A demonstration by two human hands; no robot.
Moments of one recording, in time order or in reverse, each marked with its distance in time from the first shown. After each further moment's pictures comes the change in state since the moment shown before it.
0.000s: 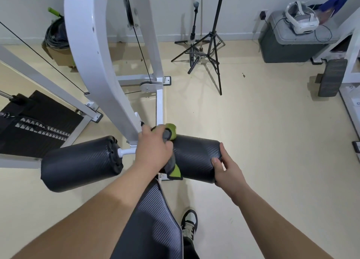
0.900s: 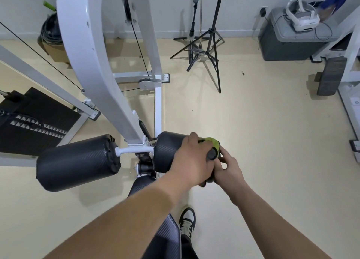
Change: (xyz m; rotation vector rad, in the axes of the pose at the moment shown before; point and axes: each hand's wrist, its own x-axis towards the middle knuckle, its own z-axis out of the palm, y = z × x) left_hand -0.042 0.075 0.035 0.076 -0.236 0.370; right_hand 0.008 0.011 0.002 0.084 0.024 -0.008
